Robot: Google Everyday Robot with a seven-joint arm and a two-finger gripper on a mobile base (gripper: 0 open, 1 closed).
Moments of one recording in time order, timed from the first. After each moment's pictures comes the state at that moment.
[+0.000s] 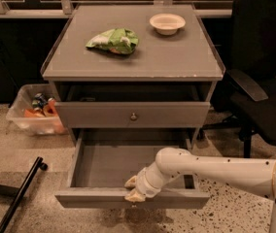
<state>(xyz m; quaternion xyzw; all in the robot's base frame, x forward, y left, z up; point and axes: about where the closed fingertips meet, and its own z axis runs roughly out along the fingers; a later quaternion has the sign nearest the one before) 0.453 0.015 0.428 -0.64 0.70 0.27 0.17</state>
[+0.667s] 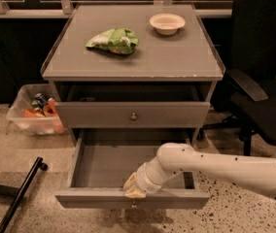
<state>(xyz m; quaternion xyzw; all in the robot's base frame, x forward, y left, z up) 0.452 0.017 0.465 -0.66 0.68 0.26 0.19</state>
